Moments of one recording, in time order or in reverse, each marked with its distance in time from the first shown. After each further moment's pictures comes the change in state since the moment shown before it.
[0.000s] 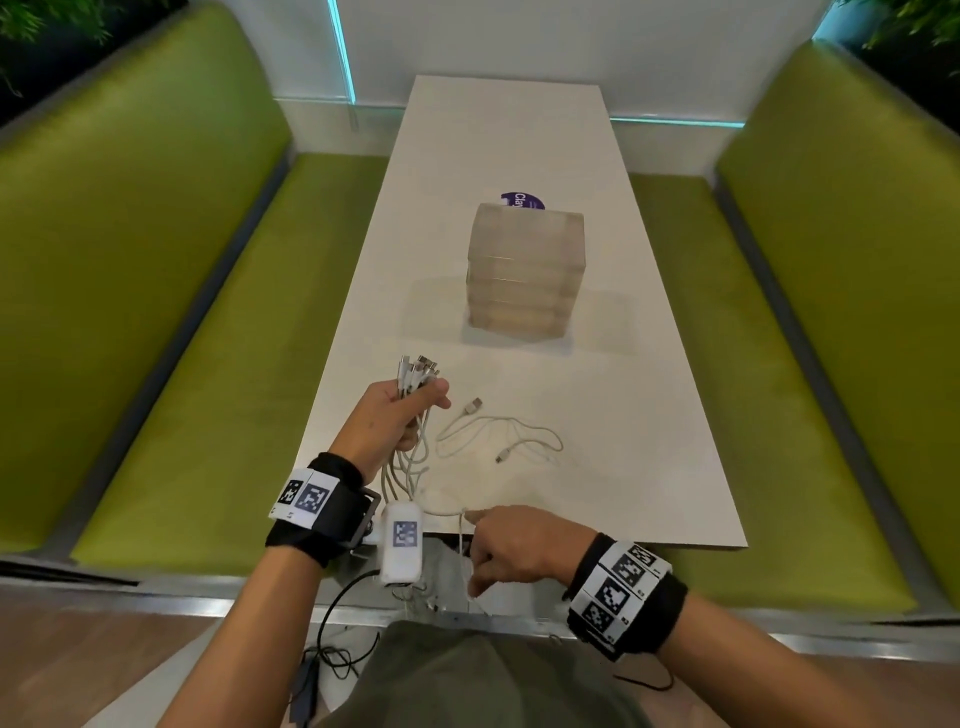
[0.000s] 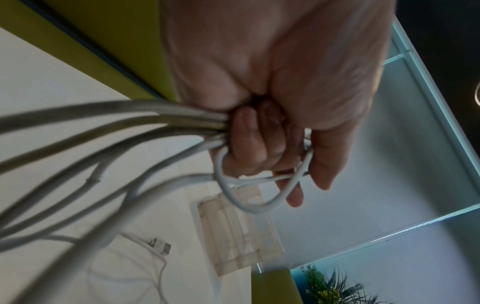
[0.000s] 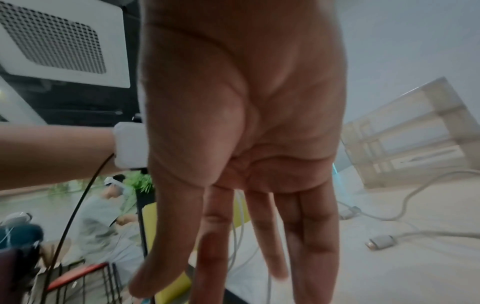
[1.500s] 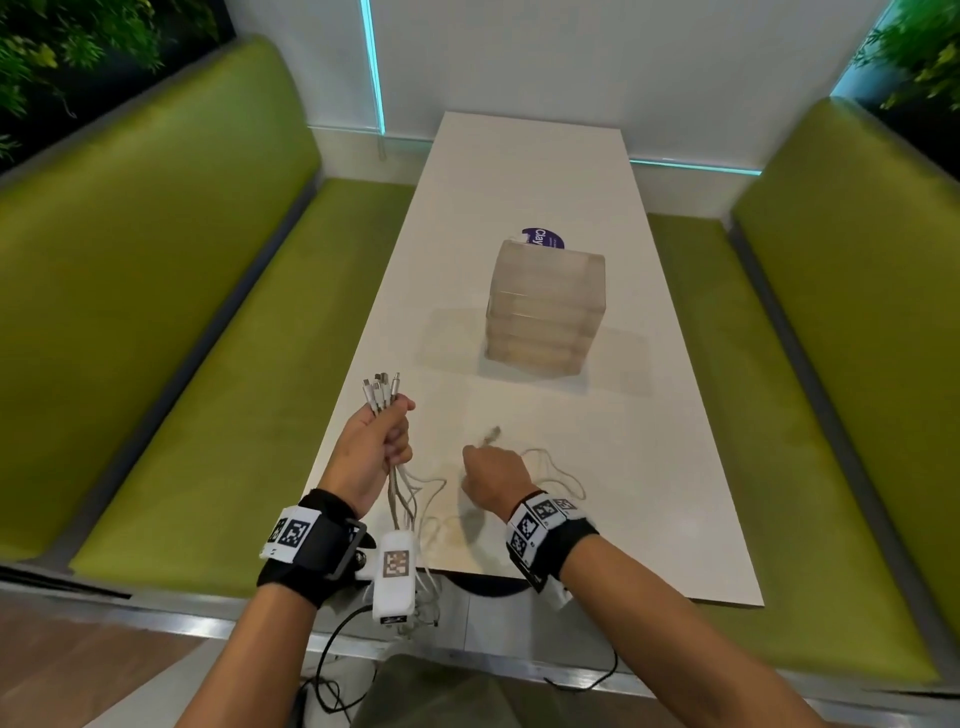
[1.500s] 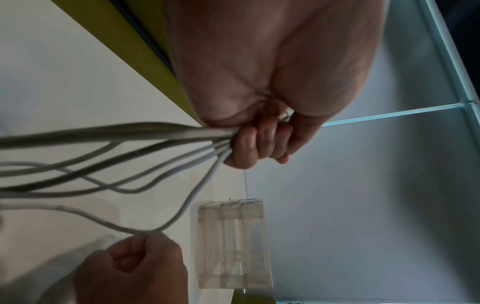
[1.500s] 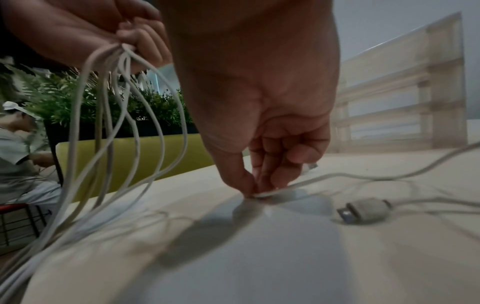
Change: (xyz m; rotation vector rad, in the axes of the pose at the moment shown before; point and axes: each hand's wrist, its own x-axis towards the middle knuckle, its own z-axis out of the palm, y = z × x) left_hand 0.011 -0.012 -0.024 -0.423 0.196 0.029; right_hand 0.109 0.034 -0.045 -0.216 0.494 0.317
